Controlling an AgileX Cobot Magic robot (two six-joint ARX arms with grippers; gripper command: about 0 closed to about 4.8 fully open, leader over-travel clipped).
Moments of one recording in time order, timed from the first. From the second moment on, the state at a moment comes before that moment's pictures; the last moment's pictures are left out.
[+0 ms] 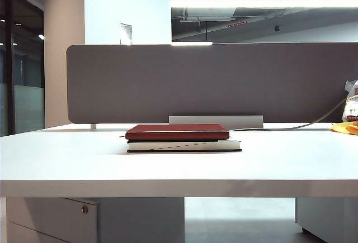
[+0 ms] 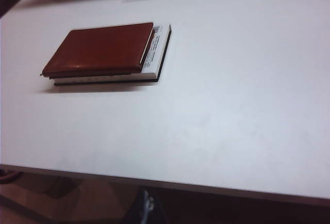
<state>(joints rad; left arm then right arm) -0.08 0.84 1.01 -0.70 0.31 -0.08 0.19 0.31 0.60 -0.65 -0.10 0.25</state>
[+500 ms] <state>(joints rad) -0.08 0.61 0.65 -0.65 0.31 -0.08 0.08 0.16 0.42 -0.56 -0.13 0.25</state>
